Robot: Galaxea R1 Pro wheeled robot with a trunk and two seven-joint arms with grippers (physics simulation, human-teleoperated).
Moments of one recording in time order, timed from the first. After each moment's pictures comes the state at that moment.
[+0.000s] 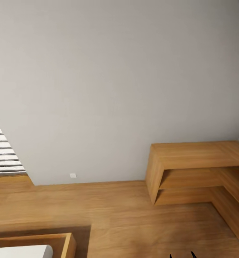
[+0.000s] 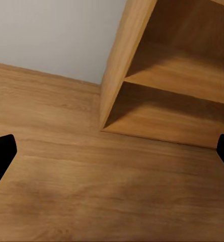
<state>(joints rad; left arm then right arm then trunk) -0.10 -0.05 -0.47 -0.04 0.54 -0.85 0.30 -0.28 -0.07 -0.01 0.02 0.41 -1.00 -0.38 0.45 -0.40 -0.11</state>
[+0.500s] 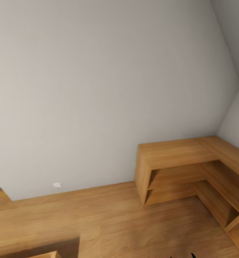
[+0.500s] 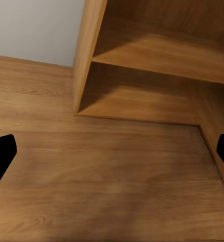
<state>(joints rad) -0.10 -0.05 -0.47 -0.04 0.54 -0.85 0.30 -0.28 -0.07 -0.01 0.02 0.41 -0.94 -0.38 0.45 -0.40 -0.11</state>
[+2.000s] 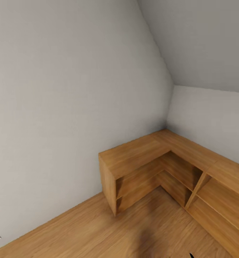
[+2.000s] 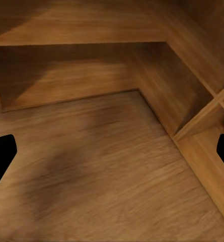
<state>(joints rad) -0.10 -0.05 -0.47 -0.04 0.54 -0.85 0.30 -0.28 -0.07 -0.01 0.02 0.42 -0.93 -0.35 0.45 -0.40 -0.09</state>
